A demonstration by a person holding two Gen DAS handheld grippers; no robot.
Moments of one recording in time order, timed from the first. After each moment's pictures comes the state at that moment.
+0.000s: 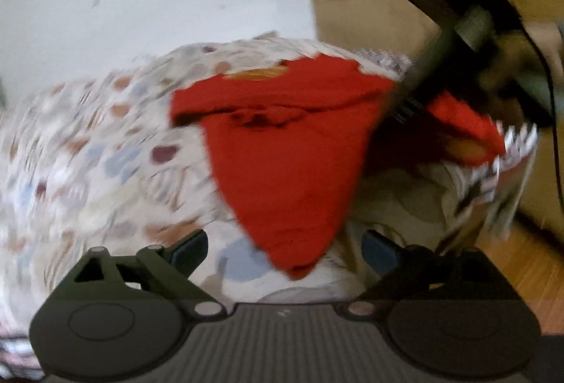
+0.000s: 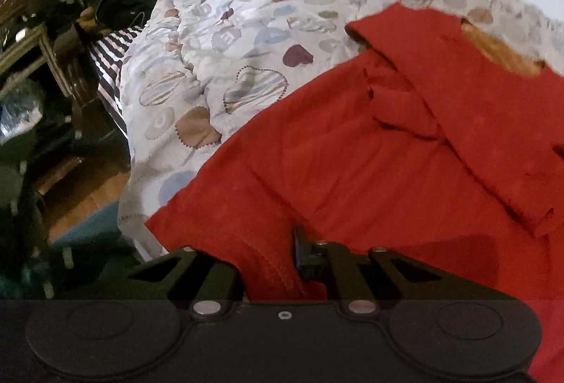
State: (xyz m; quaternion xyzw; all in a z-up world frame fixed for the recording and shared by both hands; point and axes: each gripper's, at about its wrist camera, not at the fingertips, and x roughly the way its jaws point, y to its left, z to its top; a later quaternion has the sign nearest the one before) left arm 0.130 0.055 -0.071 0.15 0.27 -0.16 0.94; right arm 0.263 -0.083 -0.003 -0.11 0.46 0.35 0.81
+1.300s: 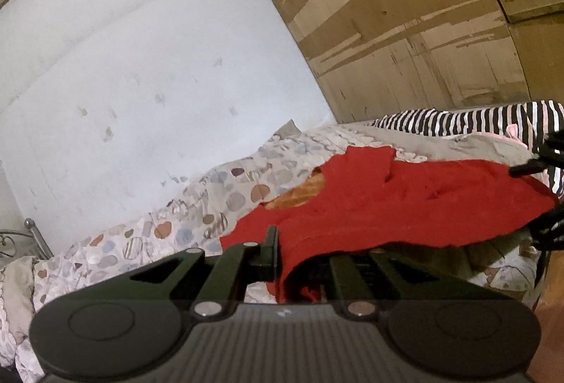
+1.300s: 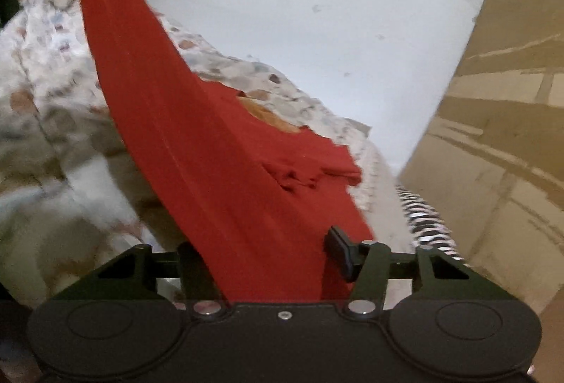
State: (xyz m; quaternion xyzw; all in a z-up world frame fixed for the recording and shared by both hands) left arm 0.174 0.037 0.026 0.26 0.09 -0.13 0.95; right arm 0.152 -0.185 -0.067 -0.27 0.17 0.01 0.95
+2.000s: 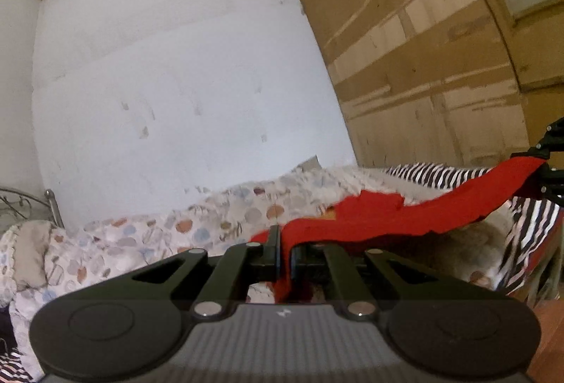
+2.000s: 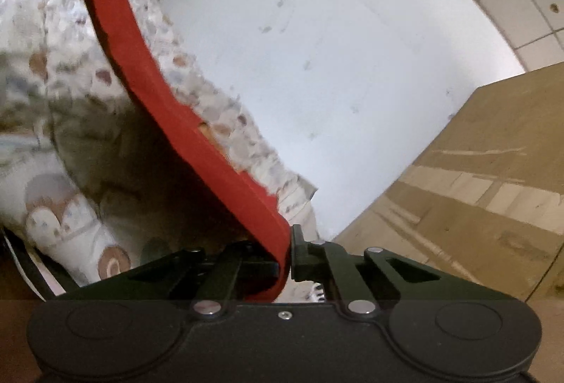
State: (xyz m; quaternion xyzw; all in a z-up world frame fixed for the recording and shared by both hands) left arm 0.056 0.076 0.034 0.17 0.03 -0.11 0.98; right arm 0.068 -0.208 -0.012 -0.40 0.06 -0.01 0.92
